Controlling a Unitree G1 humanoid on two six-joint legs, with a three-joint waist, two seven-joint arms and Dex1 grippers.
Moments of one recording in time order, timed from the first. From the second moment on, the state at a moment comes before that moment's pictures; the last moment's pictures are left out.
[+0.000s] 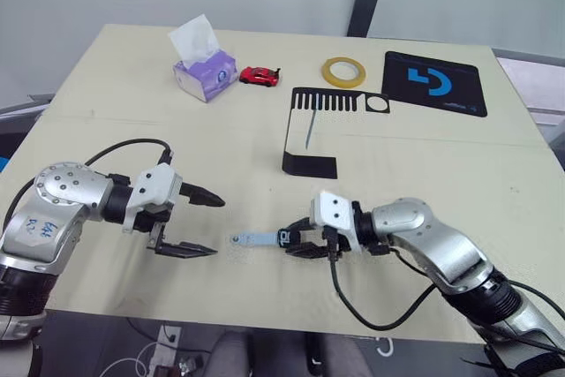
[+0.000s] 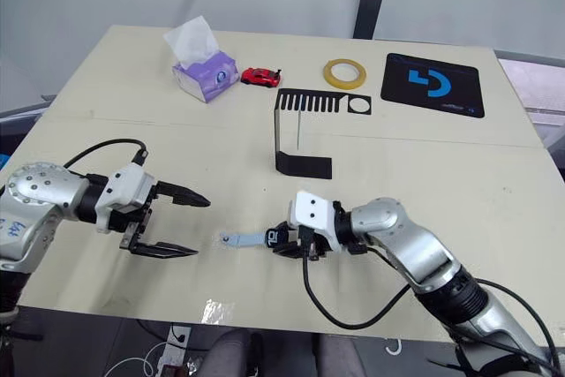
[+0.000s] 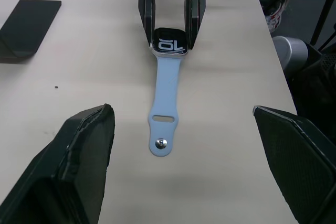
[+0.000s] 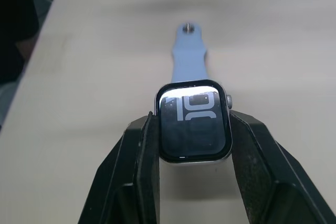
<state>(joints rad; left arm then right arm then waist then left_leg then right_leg) -0.39 0.98 -0.03 -0.12 -0.47 0.27 -1.38 -0.50 -0.64 0.45 -0.30 0.30 0.55 0.98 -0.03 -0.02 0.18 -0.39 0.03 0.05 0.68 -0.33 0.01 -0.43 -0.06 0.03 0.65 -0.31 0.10</state>
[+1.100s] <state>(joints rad) -0.06 0.92 0.29 -0.06 -0.43 0.32 -1.15 -0.03 -0.83 -0.19 -0.43 0.44 0.57 1.03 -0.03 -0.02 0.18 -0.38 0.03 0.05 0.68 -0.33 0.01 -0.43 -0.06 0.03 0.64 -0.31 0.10</state>
